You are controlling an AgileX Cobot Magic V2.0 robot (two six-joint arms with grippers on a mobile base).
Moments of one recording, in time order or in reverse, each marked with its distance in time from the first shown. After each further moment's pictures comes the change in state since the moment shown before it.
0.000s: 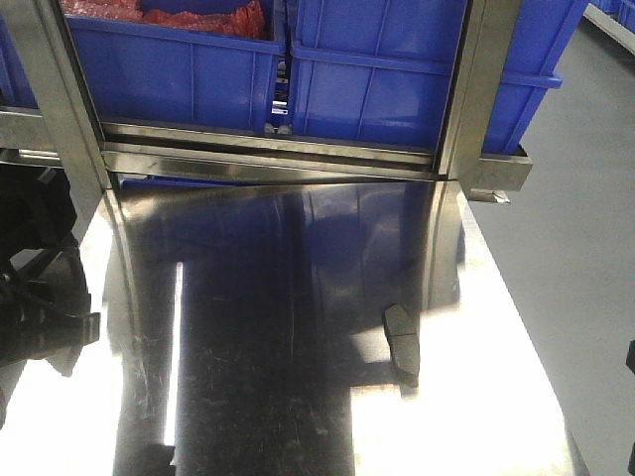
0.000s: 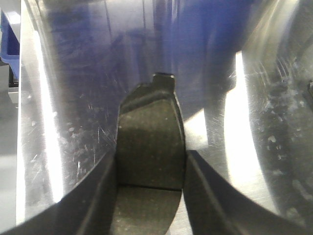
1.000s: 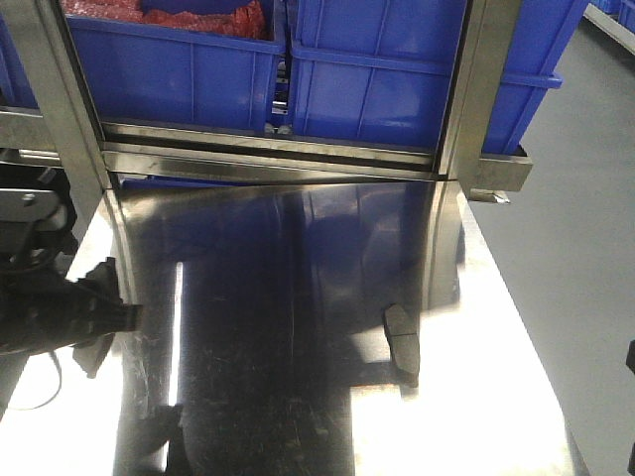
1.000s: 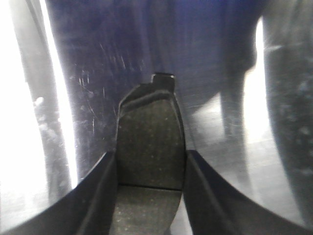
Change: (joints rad) left arm 0.000 0.200 -0.056 -0.001 -0.007 0.000; right arm 0.000 0.000 0.000 0.000 0.000 0.000
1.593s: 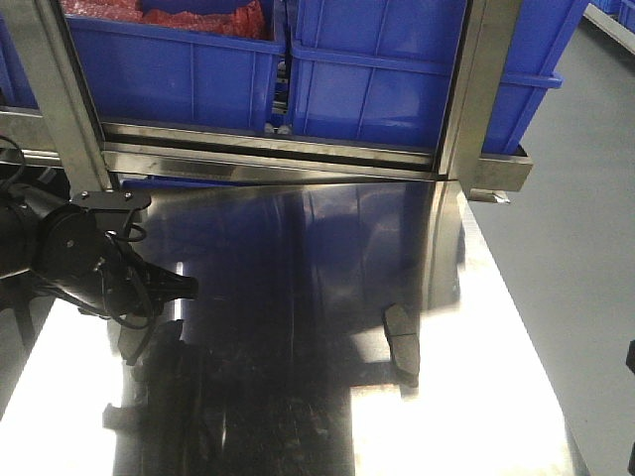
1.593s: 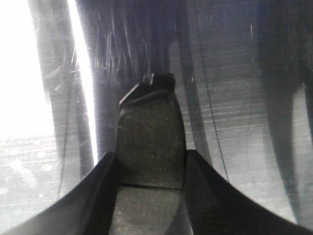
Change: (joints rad) left arm 0.046 0.521 -0.310 -0.001 0.084 -0.004; right arm 0.000 0.000 0.000 0.000 0.000 0.000
